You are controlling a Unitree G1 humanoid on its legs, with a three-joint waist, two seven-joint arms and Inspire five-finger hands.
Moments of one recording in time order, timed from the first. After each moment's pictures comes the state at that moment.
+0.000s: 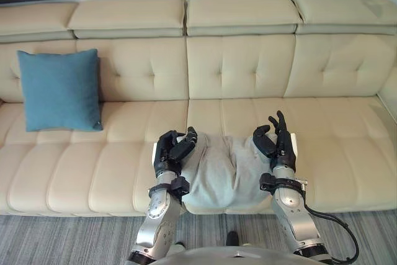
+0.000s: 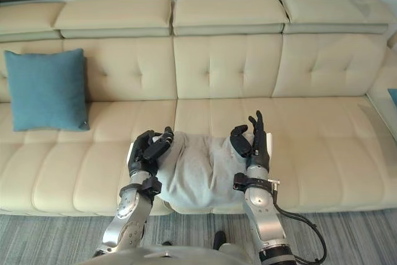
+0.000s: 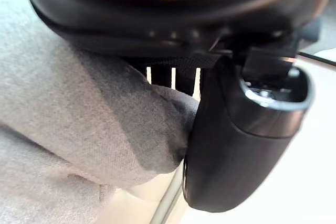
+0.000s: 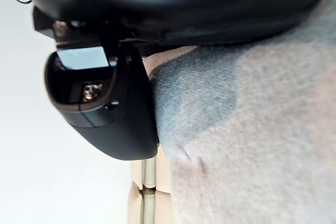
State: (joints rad) left arm 0.17 0.07 -0.33 0.02 -0.54 -0.19 0.32; right arm 0.12 -0.12 0.15 0.05 0.10 -0.07 -0.35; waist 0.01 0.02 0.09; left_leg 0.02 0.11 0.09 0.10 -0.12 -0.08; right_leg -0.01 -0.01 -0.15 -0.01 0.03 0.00
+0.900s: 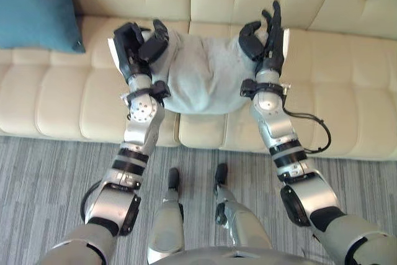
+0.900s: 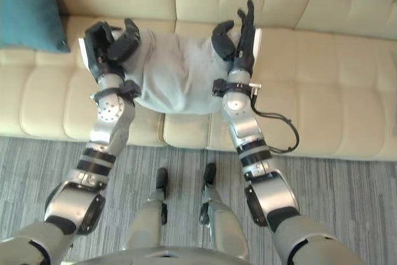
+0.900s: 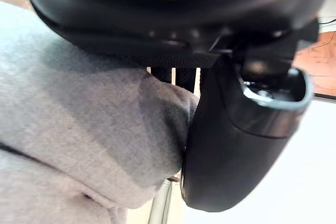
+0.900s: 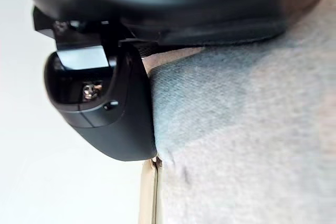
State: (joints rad) left arm -0.51 0.23 -0.19 0.23 -0.43 -0.23 0.54; right arm -0.61 -0.10 0.16 0.34 0.09 -0.08 -0.47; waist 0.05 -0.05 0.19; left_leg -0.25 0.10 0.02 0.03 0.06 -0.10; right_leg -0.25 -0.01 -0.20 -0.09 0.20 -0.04
